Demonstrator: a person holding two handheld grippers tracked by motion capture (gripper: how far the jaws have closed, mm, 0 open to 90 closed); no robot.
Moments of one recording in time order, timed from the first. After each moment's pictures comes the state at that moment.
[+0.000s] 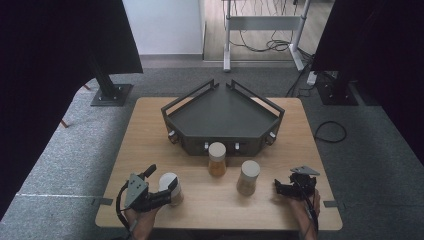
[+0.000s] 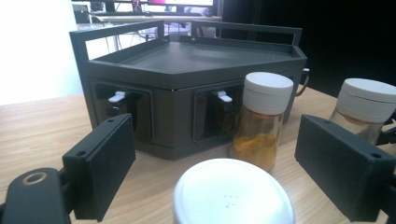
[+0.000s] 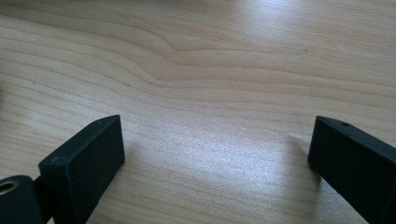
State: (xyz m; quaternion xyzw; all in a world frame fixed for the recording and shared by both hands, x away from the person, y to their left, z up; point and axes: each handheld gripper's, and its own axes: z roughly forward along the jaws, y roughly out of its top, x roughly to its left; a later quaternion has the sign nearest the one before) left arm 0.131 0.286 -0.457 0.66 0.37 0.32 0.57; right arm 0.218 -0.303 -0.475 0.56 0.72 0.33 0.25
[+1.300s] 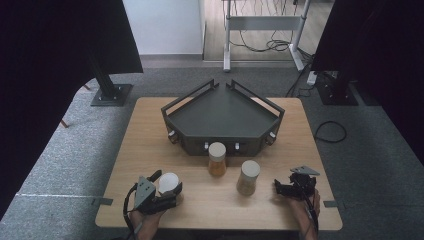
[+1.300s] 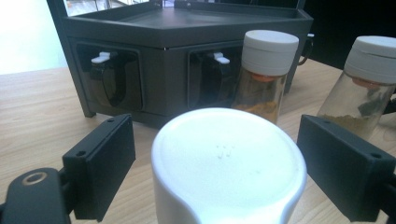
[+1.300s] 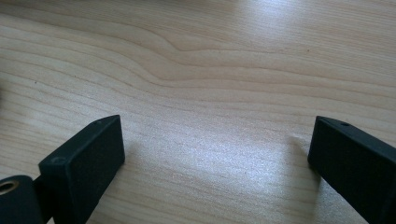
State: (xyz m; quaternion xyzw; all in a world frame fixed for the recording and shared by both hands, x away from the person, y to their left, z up) left arm 0.138 0.278 -0.470 0.69 0.38 0.30 0.54; right arm 0.219 -0.303 -0.475 0.56 0.72 0.33 0.25
